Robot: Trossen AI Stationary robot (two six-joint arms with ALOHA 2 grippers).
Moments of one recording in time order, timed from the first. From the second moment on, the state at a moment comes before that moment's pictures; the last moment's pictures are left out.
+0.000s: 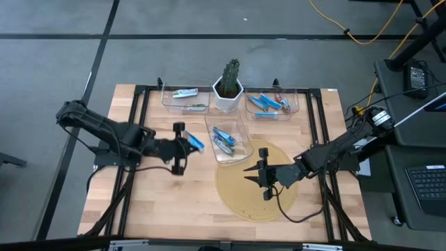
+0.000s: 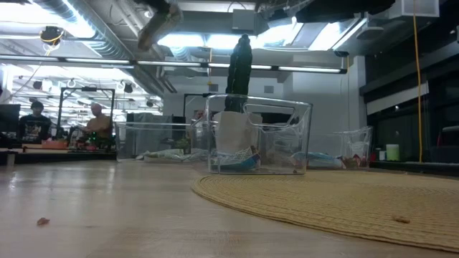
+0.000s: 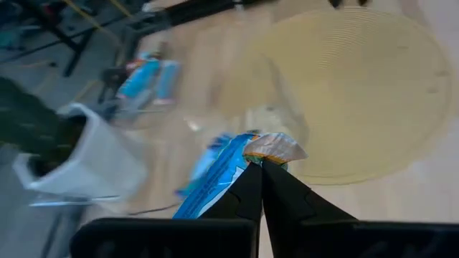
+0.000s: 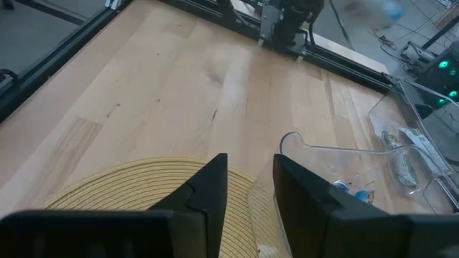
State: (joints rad) left arm -0.35 1.17 1.07 -0.63 -0.50 -0.04; right arm 0.52 1.37 0.84 0.01 0.50 -0.09
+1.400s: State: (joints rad) left arm 0.48 1.20 1.31 -0.64 -0.26 0.19; right arm 0.47 1.37 0.84 -0.01 0.49 -0.09
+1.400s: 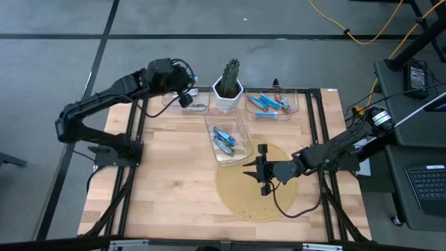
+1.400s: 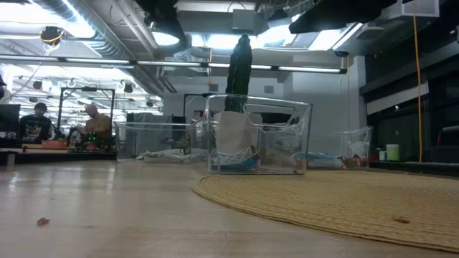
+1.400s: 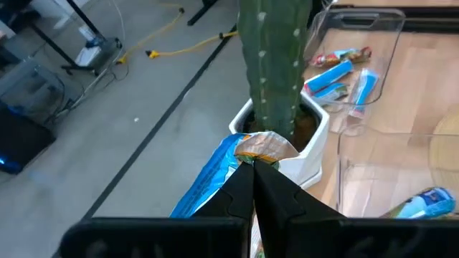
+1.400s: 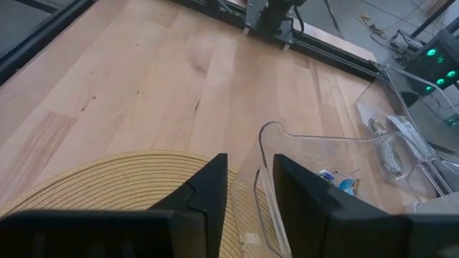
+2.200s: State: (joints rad) left arm 0.66 1.46 1.27 -0.60 -0.21 0.21; right arm 0.47 1.37 0.84 -0.02 0.49 -0.08
